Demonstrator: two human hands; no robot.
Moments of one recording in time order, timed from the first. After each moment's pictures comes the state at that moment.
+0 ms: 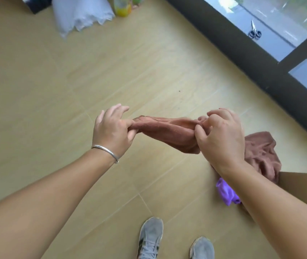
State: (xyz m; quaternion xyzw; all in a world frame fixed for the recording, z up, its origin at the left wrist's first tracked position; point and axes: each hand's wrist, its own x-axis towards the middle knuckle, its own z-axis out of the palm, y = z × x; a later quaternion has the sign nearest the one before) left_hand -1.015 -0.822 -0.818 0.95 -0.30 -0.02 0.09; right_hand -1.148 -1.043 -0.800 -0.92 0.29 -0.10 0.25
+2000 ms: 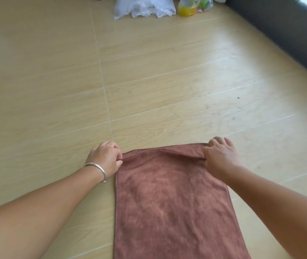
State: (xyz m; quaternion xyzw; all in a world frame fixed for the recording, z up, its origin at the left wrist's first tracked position) left_hand -1.017 -0.677 -1.215 0.99 -0.08 -0.14 0.04; right_hand -1.060 -1.015 -1.202 -0.99 -0.04 0.11 -0.08
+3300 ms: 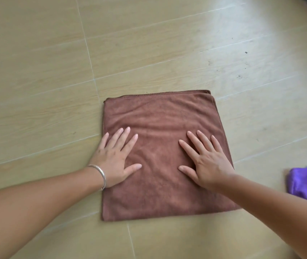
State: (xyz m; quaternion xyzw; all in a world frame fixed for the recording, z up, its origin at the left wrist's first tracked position) left_hand -1.107 -0.688 -1.295 0.95 -0.26 -0.16 -0.07; right_hand -1.162 -0.993 -1.289 -0.98 -0.12 0.16 -0.02
